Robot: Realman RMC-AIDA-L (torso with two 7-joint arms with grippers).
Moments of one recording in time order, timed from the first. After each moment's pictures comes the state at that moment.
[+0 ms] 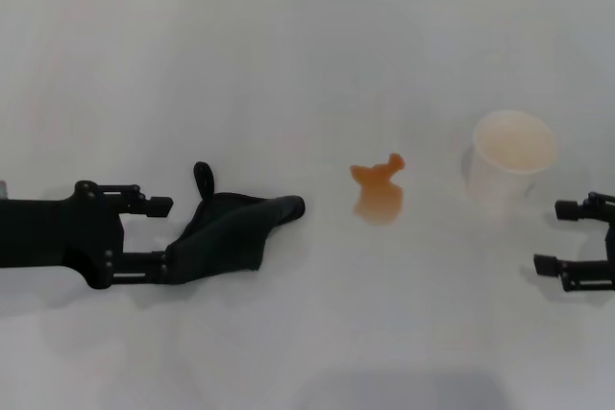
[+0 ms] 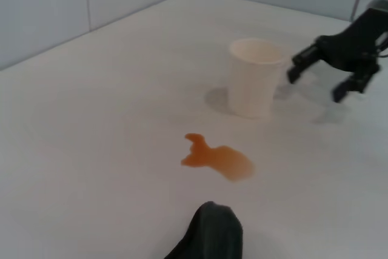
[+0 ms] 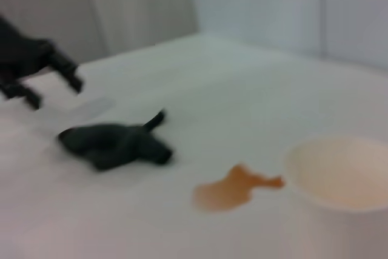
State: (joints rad) left arm -0.34 -2.07 0.89 1.04 2.10 1.65 -1.48; right arm 0.25 2.00 -0.84 -0.80 -1.92 -1.52 1.29
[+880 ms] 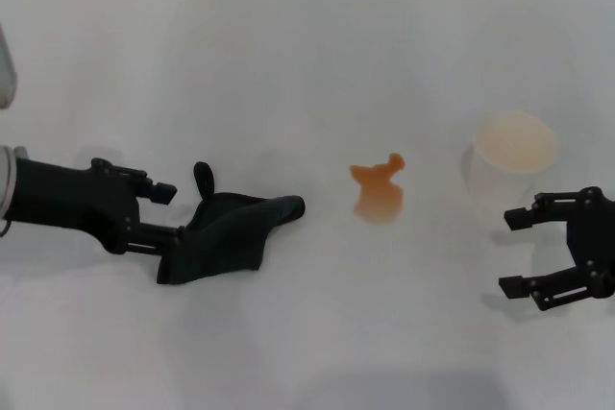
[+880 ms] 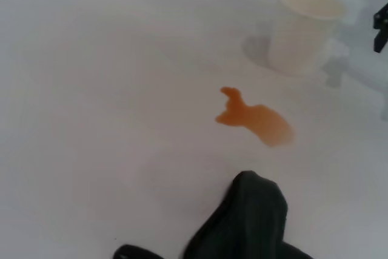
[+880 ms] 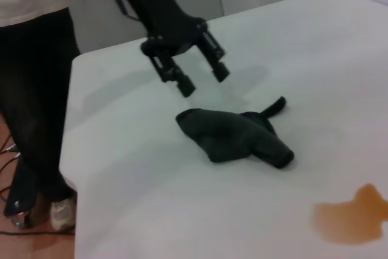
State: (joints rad) left arm -0.50 -2.07 0.90 1.05 2.32 1.62 -1.72; right arm 0.31 2.01 -1.01 -1.07 -2.00 -1.68 1.52
